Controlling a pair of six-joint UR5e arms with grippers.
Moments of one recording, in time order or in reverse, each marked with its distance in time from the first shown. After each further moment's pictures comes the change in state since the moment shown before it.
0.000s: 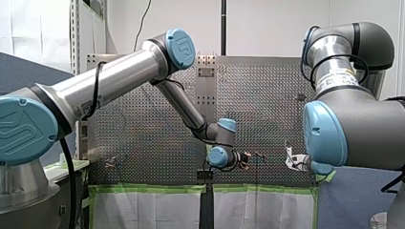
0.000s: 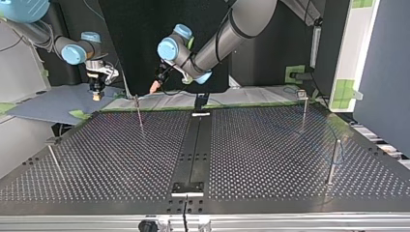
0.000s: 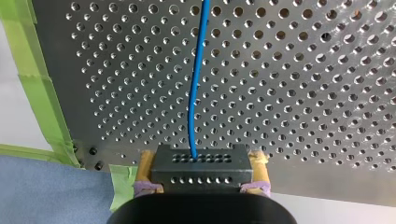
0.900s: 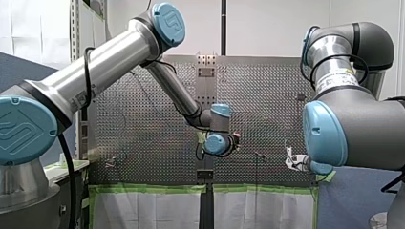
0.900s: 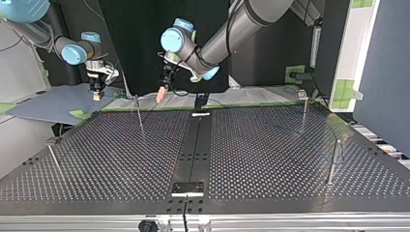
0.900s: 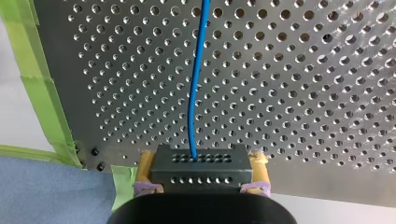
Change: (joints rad) left arm -0.001 0.179 -0.172 0.158 -0.176 -0.051; right arm 0.002 0.000 -0.001 0.006 0.001 0.003
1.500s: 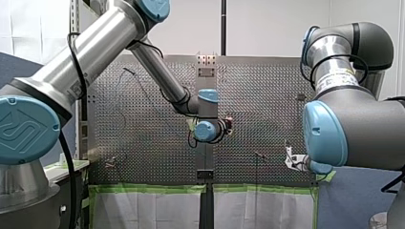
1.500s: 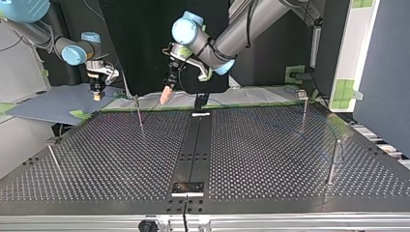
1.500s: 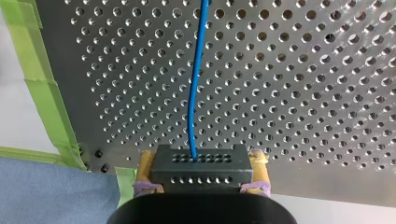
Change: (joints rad) left arm 0.029 0.184 -0.184 0.100 0.042 0.002; right arm 0.002 0.000 -0.005 0.014 0.001 0.011
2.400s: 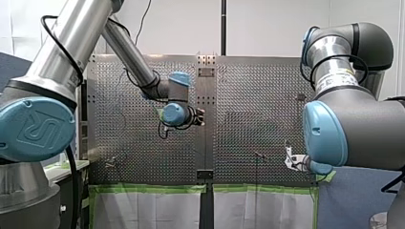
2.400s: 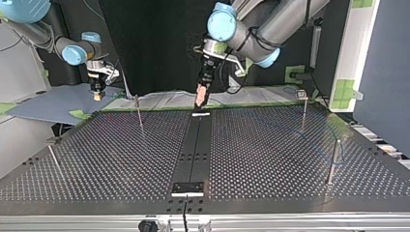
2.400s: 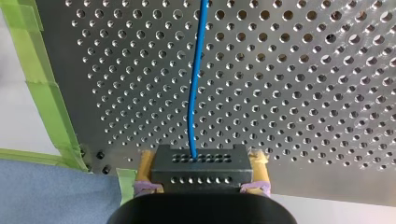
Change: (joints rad) left arm 0.167 0.279 -0.279 -0.070 0.050 -0.080; right arm 0.001 0.003 0.000 -0.004 0.000 0.008
